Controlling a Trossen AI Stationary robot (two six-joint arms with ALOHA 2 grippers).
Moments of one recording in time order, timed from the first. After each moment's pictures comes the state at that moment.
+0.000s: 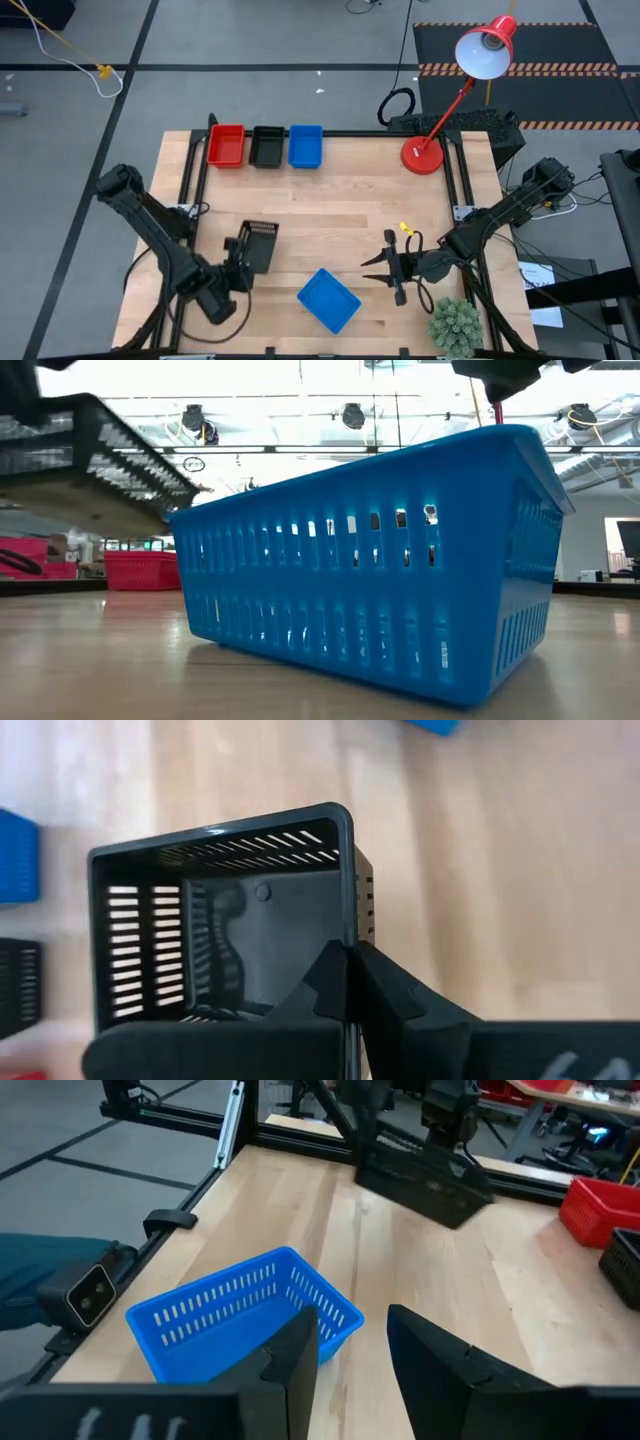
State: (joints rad) left arm -0.82 1.49 1.15 -1.05 -0.49 -0.58; right arm 0.60 1.25 0.64 0.21 0.47 0.09
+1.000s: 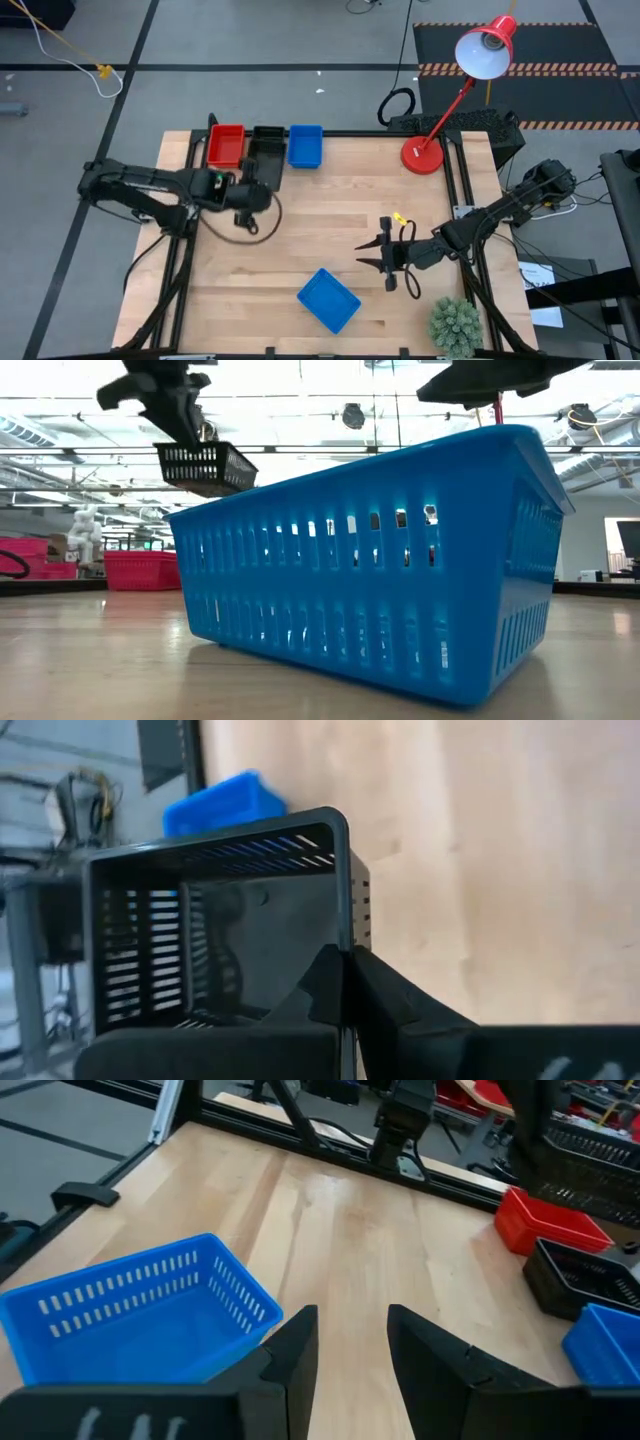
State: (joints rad) left arm -0.10 1.26 1.16 -1.05 -0.52 0.25; right arm 0.49 1.25 0.64 0.21 0.47 -0.05
